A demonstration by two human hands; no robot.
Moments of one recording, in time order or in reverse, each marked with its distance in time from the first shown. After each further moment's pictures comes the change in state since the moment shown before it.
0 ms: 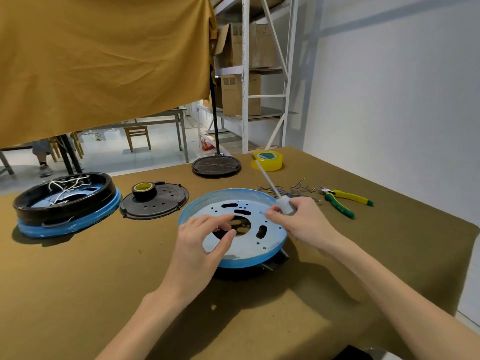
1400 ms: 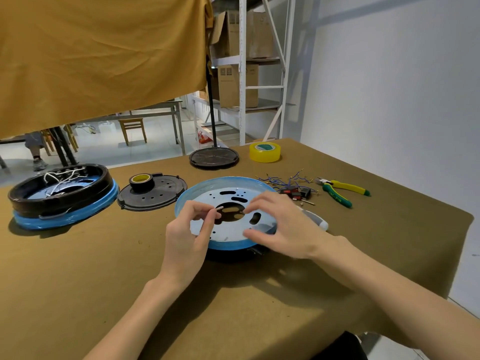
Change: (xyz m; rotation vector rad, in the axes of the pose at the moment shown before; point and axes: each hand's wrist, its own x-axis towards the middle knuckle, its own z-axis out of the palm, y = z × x) left_hand 0.001 -0.015 0.002 -0.079 0.177 0.013; right_hand -0.012 0.004 0.020 -0.472 -0.161 -0.505
